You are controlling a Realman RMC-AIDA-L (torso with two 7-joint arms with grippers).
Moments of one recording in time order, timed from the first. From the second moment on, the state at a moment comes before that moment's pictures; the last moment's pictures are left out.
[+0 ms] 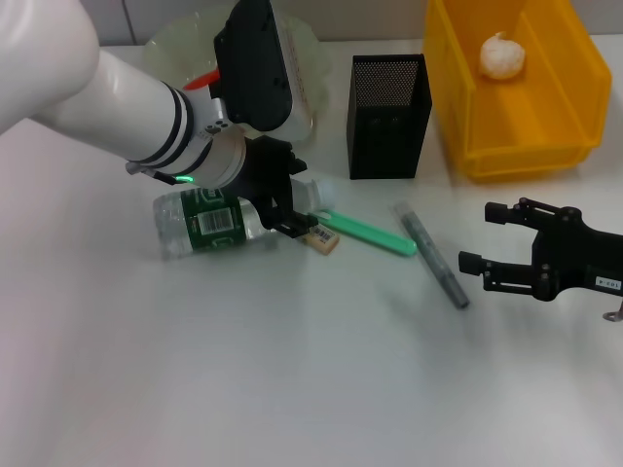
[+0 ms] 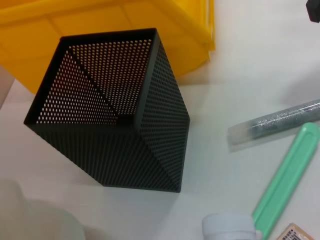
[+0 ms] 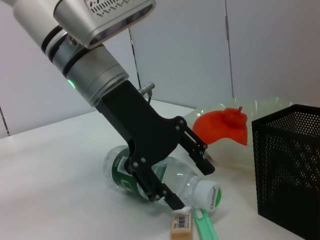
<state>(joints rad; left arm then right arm) -0.79 -2.08 1.59 0.86 2.34 0.96 -1.85 0.40 2.03 -0.71 -0.48 -1.88 -1.47 1.07</state>
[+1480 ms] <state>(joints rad) -0.76 -2.08 1.68 0.93 2.34 0.95 -1.89 0.41 2.03 -0.71 -0.48 -1.87 -1.47 1.08</state>
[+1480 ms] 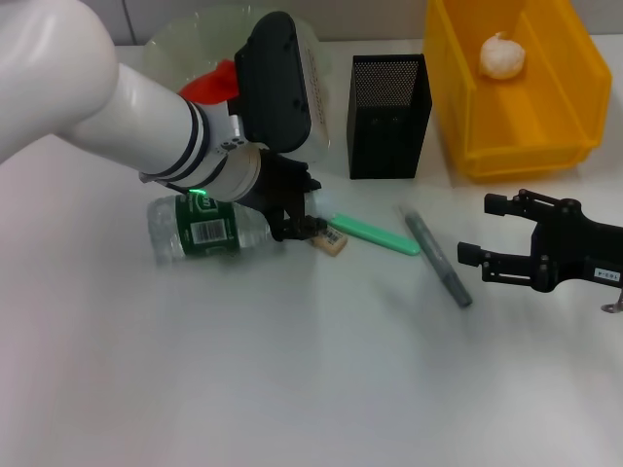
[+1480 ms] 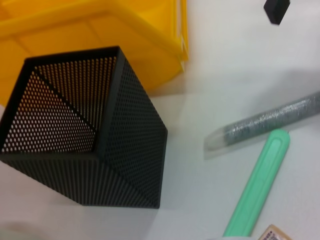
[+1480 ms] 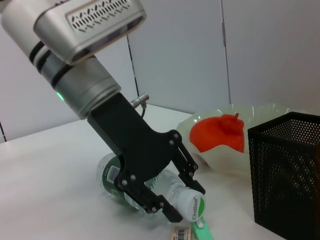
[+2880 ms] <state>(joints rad) -0.54 -2.06 1.23 1.17 2.01 1.22 -1.86 0.42 2.03 -0.71 -0.48 -1.87 -1.47 1.07</state>
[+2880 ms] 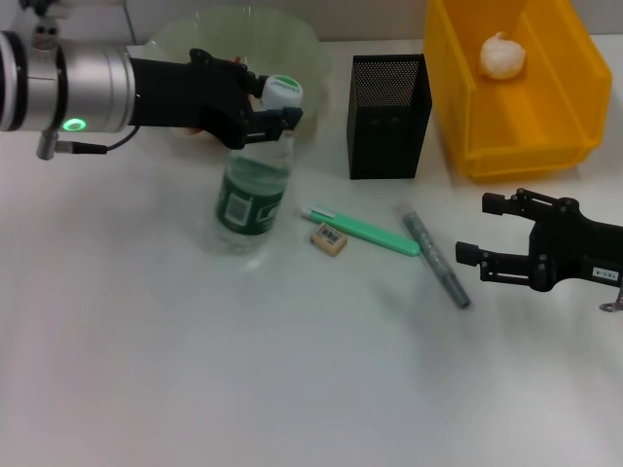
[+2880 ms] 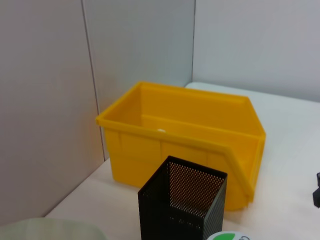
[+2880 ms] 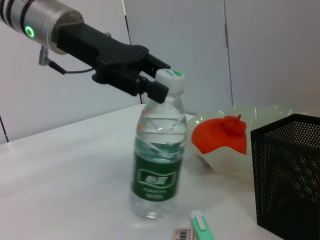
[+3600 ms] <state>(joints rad) -0.48 -2.06 1.13 1.17 1.91 1.28 -1.80 0.42 2.03 -0.71 -0.48 -1.87 -1.47 1.07</state>
